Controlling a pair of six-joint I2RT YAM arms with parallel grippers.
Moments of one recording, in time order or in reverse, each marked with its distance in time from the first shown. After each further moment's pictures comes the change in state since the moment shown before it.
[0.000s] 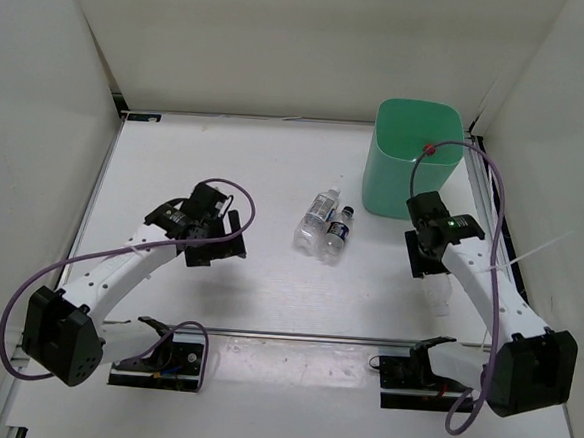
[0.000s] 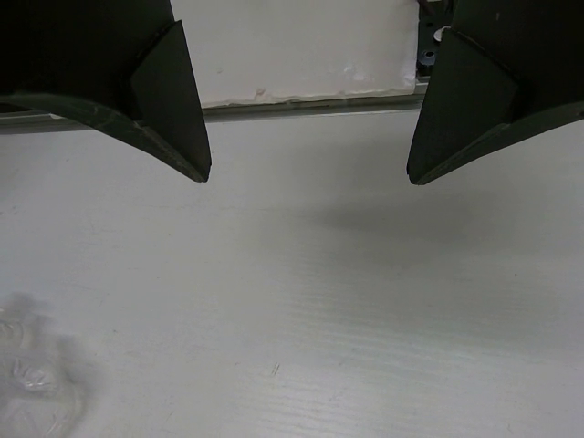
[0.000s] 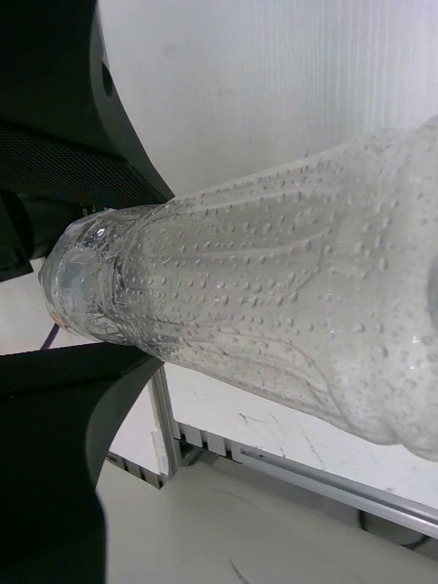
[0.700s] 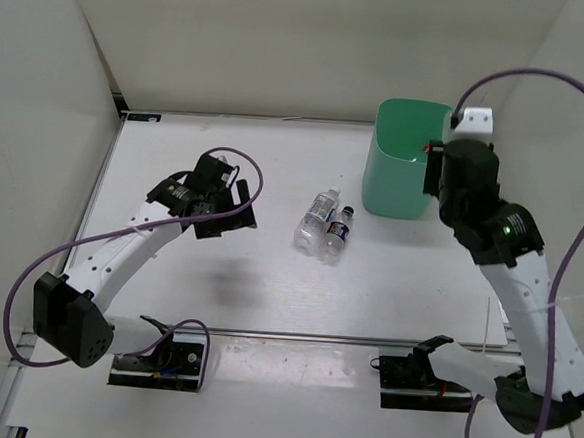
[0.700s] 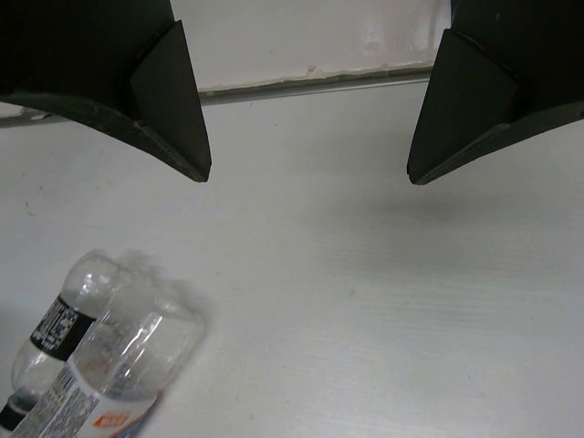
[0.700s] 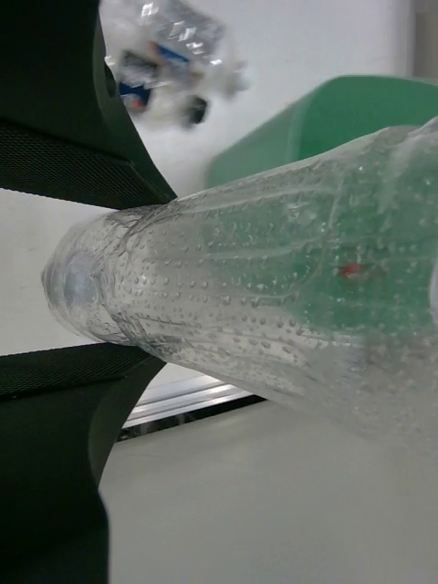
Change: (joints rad) left arm 0.000 0.109 0.237 -0.012 0.000 0.000; right arm 0.245 -0.107 0.549 0.169 0.277 0.031
